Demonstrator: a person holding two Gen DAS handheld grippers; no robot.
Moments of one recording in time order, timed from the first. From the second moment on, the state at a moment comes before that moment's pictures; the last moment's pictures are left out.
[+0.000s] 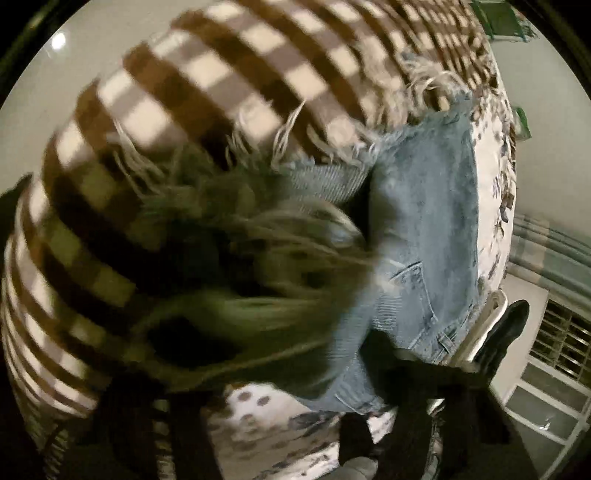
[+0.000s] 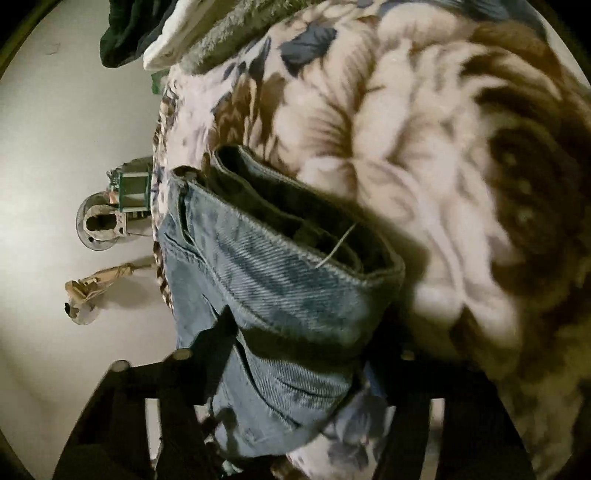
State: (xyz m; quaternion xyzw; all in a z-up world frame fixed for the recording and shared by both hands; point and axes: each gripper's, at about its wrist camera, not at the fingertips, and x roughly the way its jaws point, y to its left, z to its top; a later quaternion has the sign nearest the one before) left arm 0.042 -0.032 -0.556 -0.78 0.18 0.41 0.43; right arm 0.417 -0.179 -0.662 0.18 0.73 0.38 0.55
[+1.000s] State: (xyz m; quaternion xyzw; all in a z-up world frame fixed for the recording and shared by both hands) left arm 0.046 0.000 -0.532 -0.73 0.15 0.39 0.55; right arm 0.392 -0.179 -0.644 0.23 0.71 0.38 0.55
